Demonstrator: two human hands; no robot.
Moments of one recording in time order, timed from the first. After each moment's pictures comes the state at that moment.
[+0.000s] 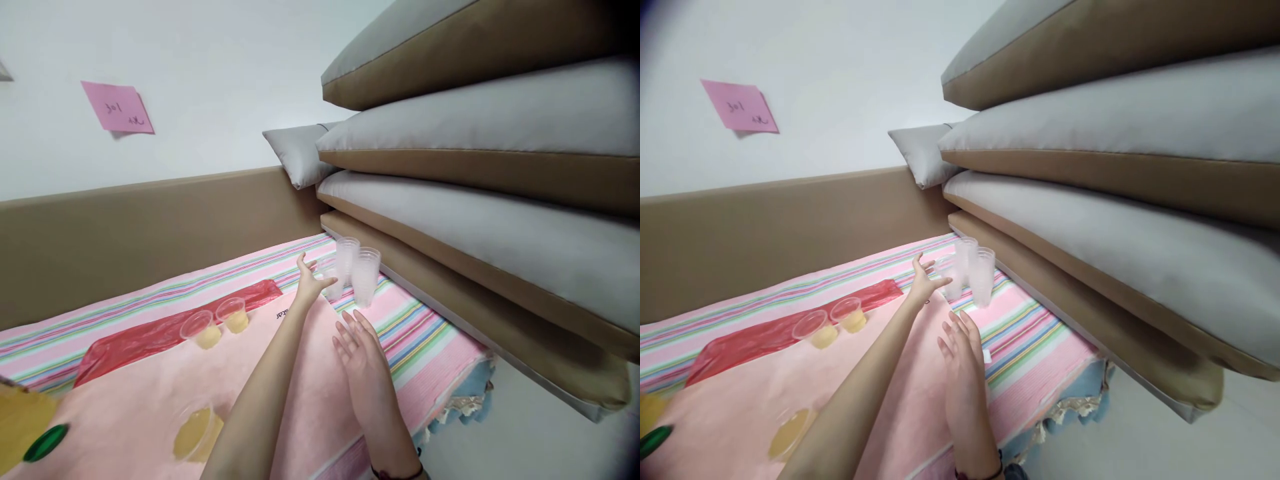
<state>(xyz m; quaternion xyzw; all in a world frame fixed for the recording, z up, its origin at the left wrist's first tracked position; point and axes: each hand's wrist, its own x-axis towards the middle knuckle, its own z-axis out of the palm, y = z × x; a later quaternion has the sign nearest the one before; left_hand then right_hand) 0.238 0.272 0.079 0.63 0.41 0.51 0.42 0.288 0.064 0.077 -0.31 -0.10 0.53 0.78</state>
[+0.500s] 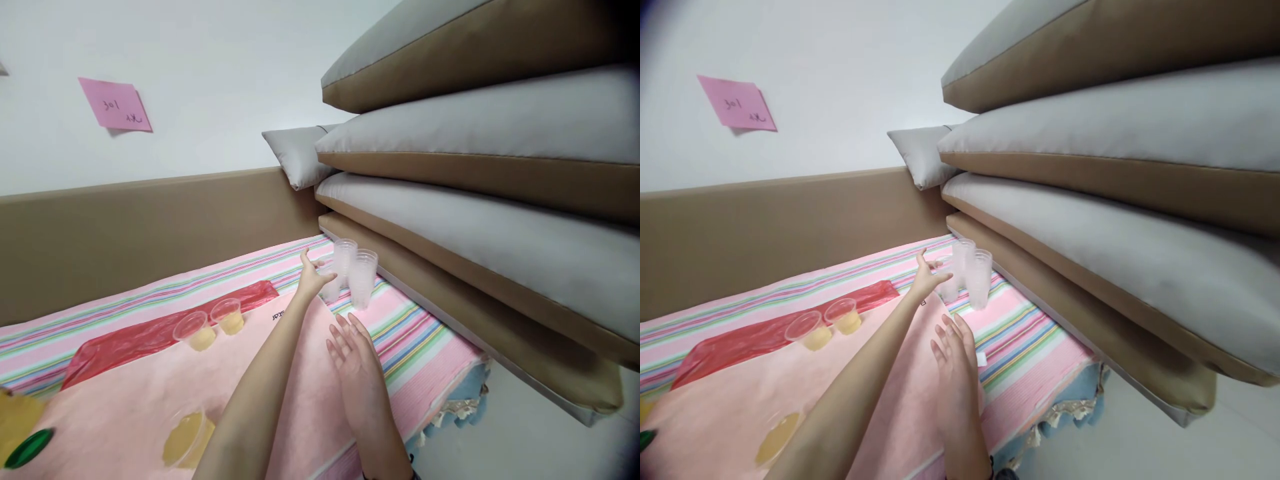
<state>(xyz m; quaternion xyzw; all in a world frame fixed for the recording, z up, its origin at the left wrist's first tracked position) 0.251 0.283 0.087 0.65 0.40 0.50 0.41 0.285 0.067 0.054 -0.25 -0.16 0.53 0.79</state>
